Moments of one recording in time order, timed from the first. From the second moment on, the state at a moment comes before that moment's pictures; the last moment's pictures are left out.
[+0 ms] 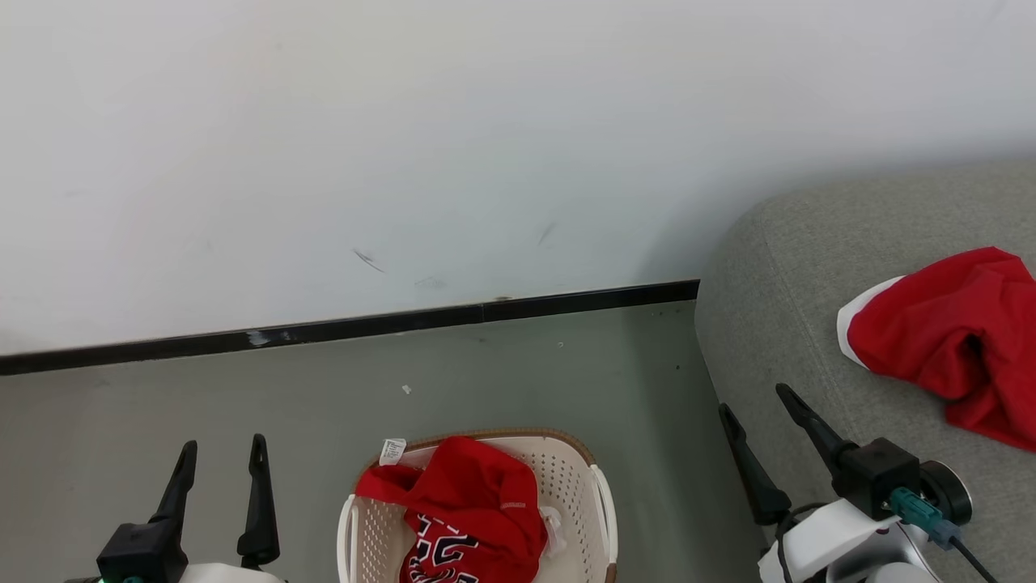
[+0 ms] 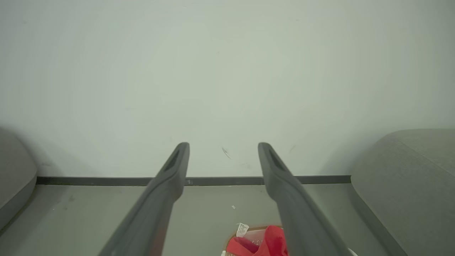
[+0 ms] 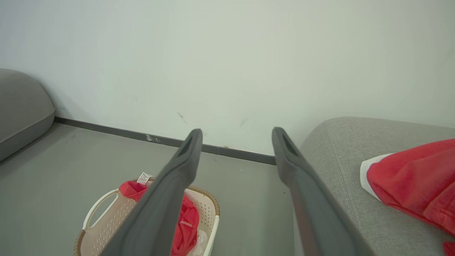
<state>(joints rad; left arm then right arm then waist) 0.03 0.21 -0.21 0.05 -0.45 0.26 -0.25 -0.04 -0.05 0.09 0.15 -0.04 0.13 -0.25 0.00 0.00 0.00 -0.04</state>
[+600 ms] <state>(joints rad) 0.05 0.20 -0.21 0.05 -0.44 0.24 -0.25 -0.02 -0.04 0.09 0.11 -0.01 0.13 -0.25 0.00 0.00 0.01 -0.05</state>
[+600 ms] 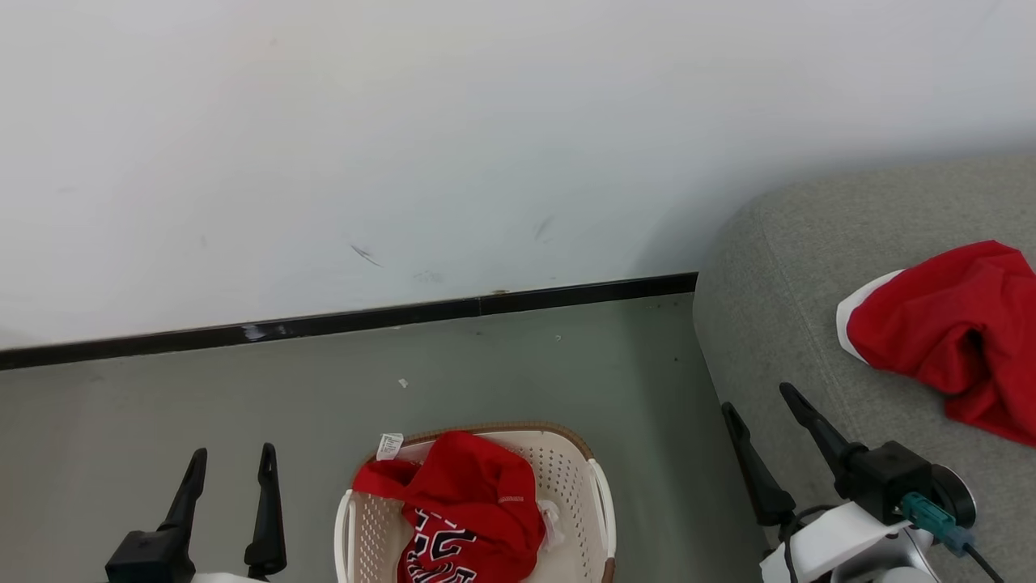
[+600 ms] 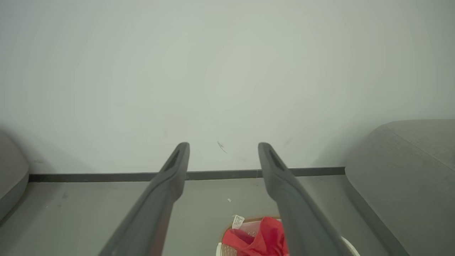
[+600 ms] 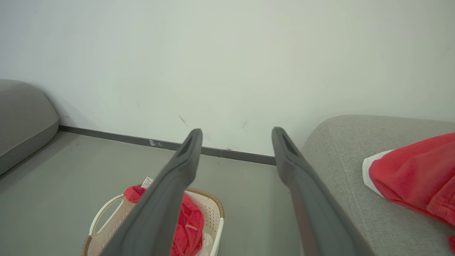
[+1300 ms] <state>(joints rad) -0.07 0.20 -0.36 0.17 -0.38 0.16 -0.17 -0.03 -0.04 0.04 0.06 -0.01 0.13 -0.25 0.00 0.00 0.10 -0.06</state>
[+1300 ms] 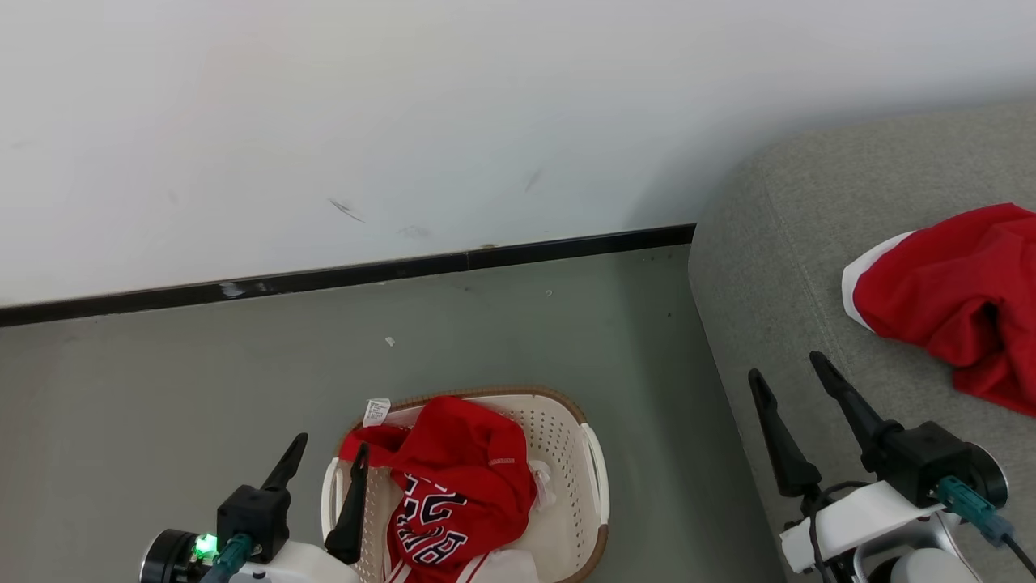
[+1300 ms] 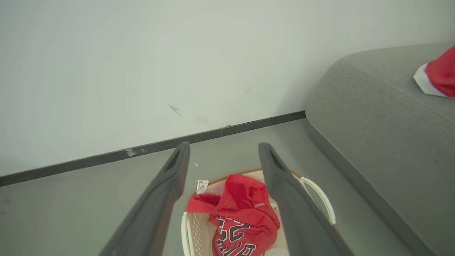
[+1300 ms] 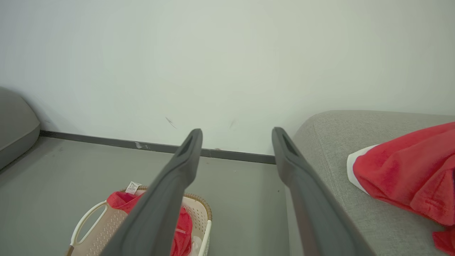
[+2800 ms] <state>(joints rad) -0.58 0.19 -0.50 0.62 -0.19 0.07 -0.11 -0.31 -0.04 -0.03 -0.15 0.01 0.13 -0.25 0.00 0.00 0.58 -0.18</state>
